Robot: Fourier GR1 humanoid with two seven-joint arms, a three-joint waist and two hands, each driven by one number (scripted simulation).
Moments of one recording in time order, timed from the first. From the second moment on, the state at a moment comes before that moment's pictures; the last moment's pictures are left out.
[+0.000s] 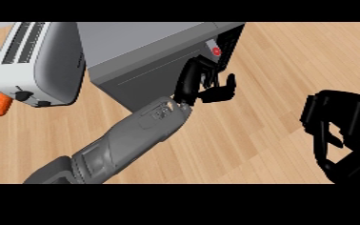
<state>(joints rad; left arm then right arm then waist) -1.00 0.06 -0.93 -0.79 0.75 0.76 -0.30 -0.25 -0.67 0.18 -1.72 -0.56 0.68 -0.39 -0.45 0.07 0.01</state>
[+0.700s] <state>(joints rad) -0.96 0.00 -0.77 -0.87 1.04 0.57 -0.25 -0.13 -0.66 0.32 -1.84 -0.57 0.71 -0.32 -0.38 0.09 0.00</state>
